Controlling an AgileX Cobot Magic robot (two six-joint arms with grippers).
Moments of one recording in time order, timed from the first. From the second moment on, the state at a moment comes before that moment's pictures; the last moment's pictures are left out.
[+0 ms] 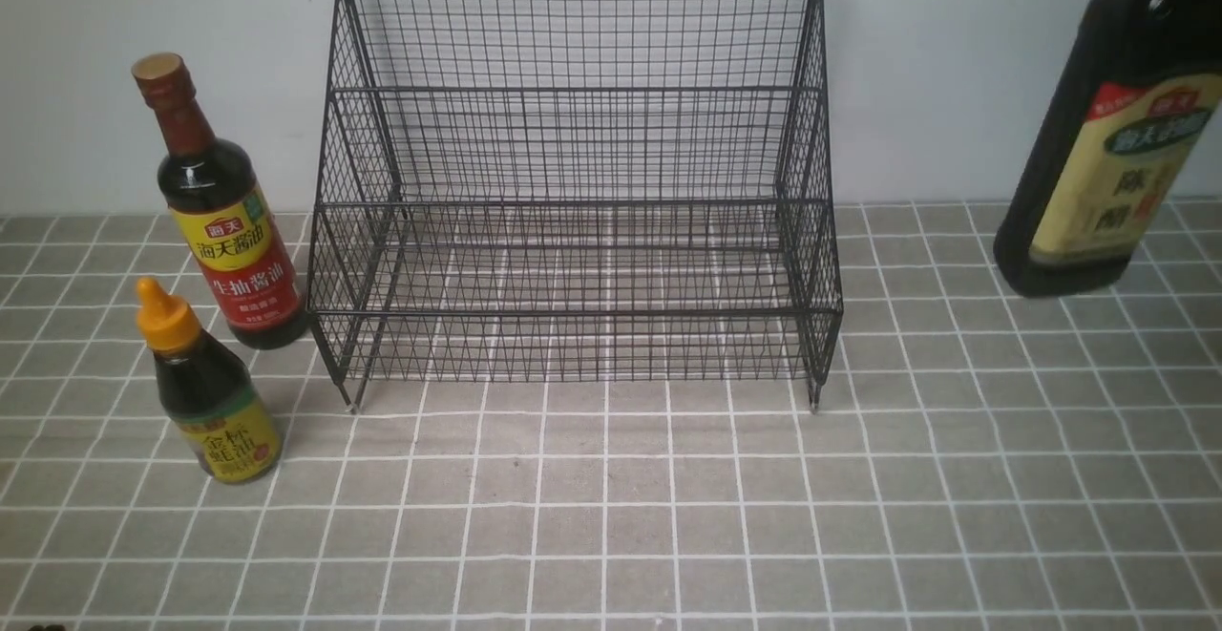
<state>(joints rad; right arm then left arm) 0.23 1.14 -1.05 -0.61 0.11 0.64 -0.01 -0.01 0.02 0.01 0.39 -0.02</state>
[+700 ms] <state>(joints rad) 0.34 1.48 -1.18 -0.60 -0.16 0.92 -0.01 -0.01 0.02 0.01 0.39 -0.02</state>
